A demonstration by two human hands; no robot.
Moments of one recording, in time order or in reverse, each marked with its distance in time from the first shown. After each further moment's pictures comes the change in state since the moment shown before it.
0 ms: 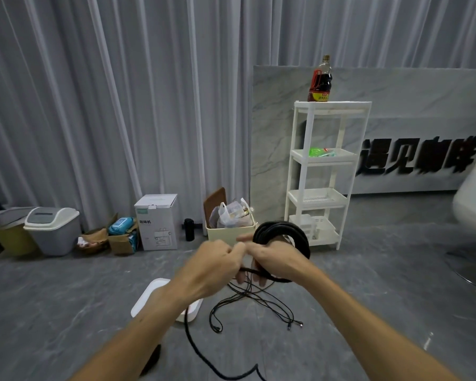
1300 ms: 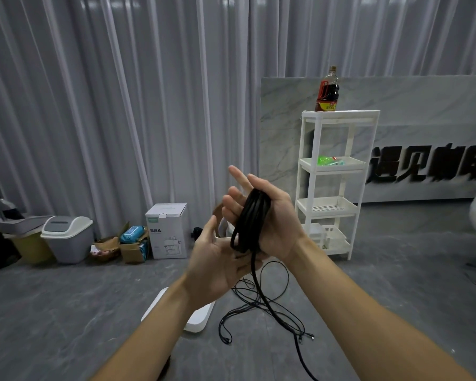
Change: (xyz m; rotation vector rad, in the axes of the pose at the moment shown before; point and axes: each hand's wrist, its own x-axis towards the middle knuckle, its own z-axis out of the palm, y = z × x) left_hand 0.015 -0.020 -0.004 -1.398 -0.214 -0.088; right_hand 0.012 -0.080 -0.011 1.410 -0.331 -0.280
